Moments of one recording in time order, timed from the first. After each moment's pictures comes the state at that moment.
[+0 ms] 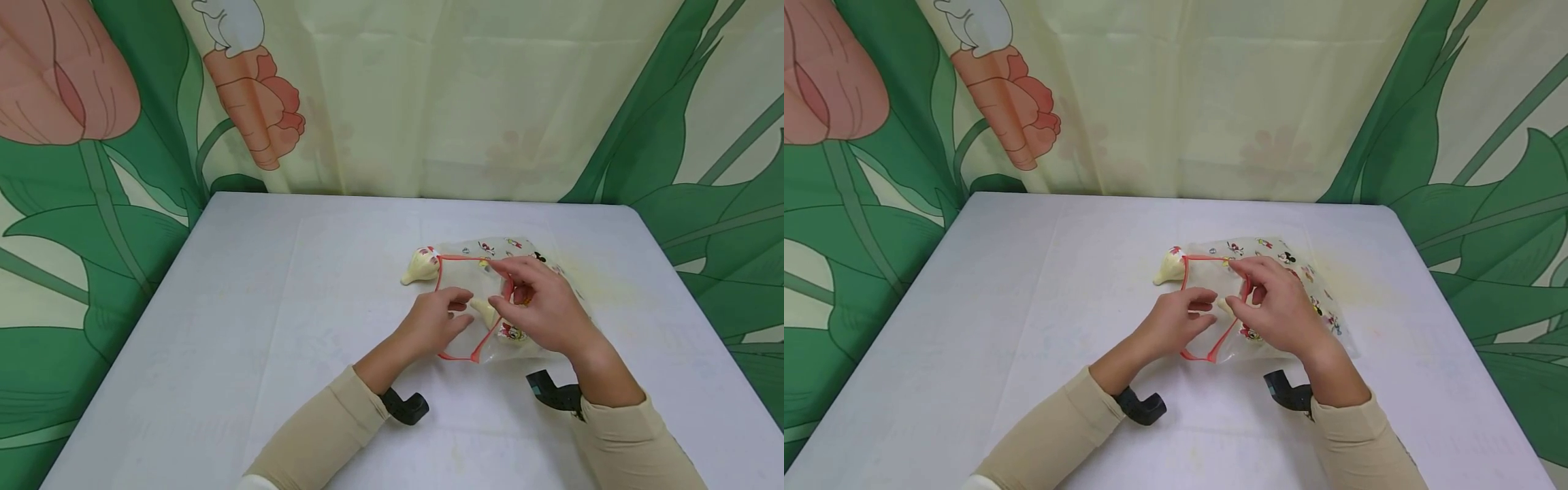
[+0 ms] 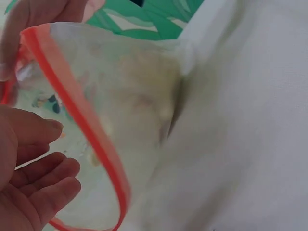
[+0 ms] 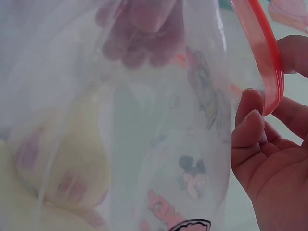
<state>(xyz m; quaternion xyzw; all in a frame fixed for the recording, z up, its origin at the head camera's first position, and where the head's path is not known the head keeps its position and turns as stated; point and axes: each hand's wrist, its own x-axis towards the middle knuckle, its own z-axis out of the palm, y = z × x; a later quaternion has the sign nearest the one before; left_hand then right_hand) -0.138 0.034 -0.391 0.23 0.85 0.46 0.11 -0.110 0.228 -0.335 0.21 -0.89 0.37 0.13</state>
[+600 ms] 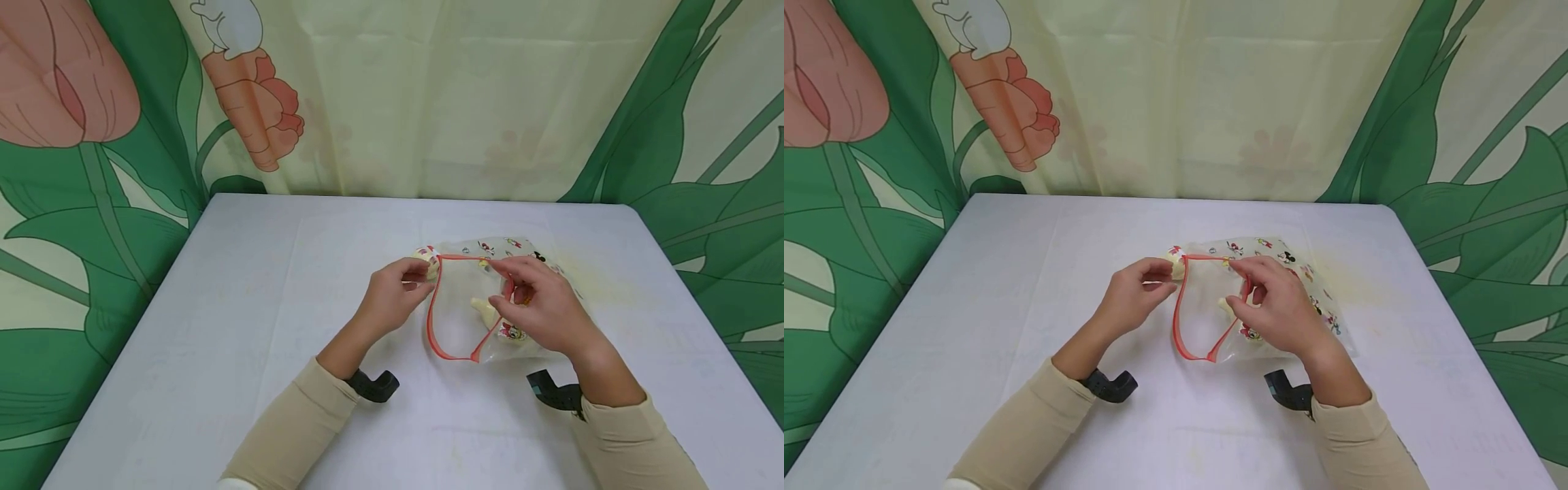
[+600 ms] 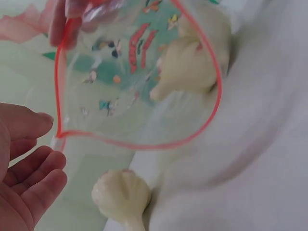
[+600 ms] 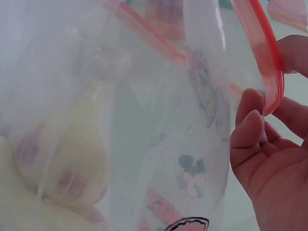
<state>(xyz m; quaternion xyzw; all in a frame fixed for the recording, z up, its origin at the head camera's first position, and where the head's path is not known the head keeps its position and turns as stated) -0.160 -0.013 -0.380 0.18 0.82 0.55 0.01 -0.108 0.229 -0.333 0.20 -0.90 0.37 0.12</state>
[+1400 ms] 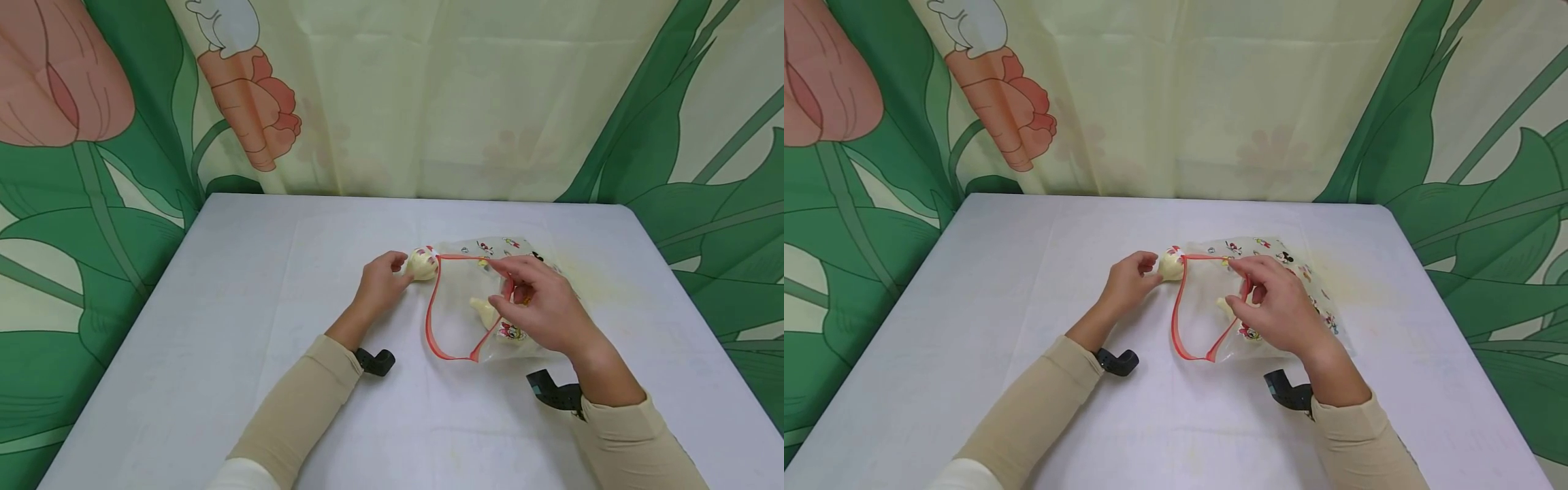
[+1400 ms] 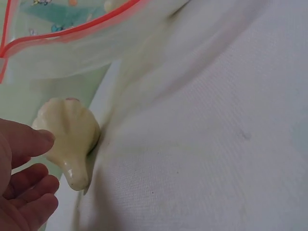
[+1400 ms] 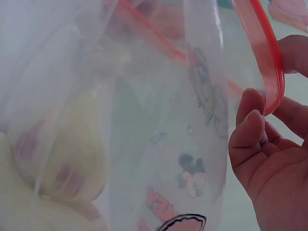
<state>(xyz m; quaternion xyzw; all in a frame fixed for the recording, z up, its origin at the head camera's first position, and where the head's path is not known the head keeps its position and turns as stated) -0.209 -0.013 -0.420 0.08 0.90 0.44 0.02 -0.110 0.230 -0.332 0.21 -0.90 0.37 0.13</state>
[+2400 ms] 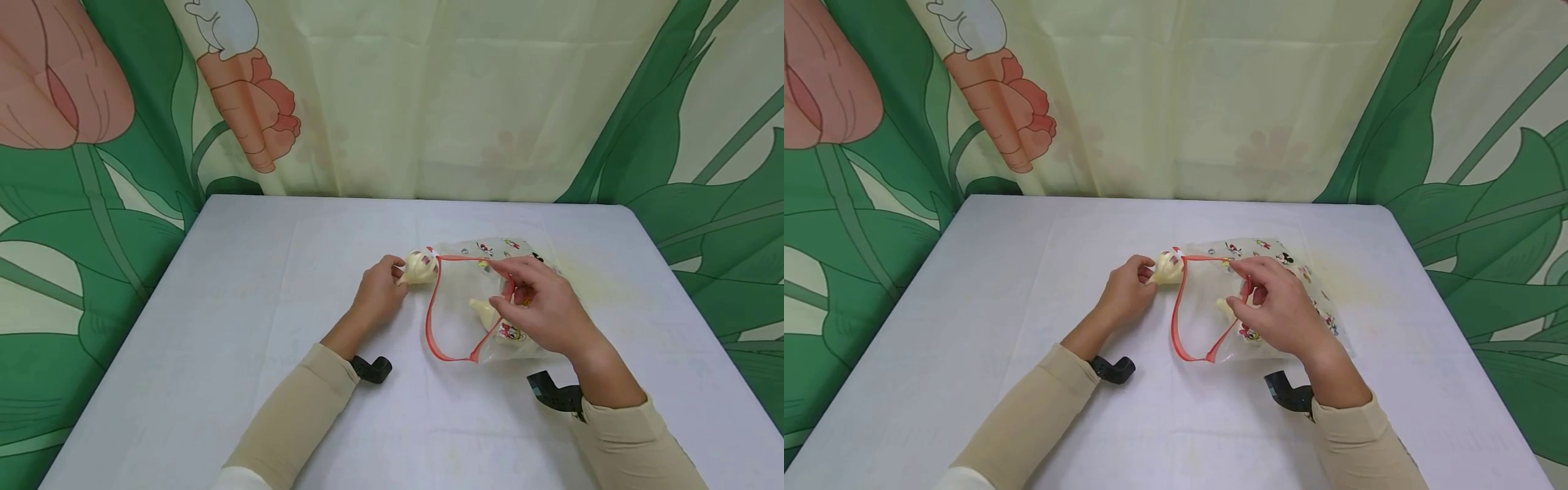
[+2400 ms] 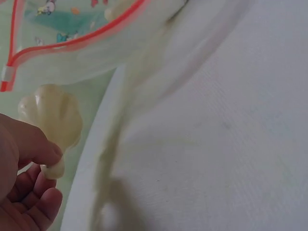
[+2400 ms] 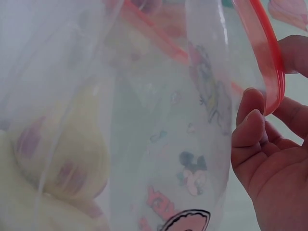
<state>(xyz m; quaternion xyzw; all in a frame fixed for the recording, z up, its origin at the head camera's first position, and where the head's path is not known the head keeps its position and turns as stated) -0.196 -0.017 -0.417 0.07 0.90 0.42 0.03 -0.109 0.232 -0.333 0.21 -0.89 0.38 0.13</state>
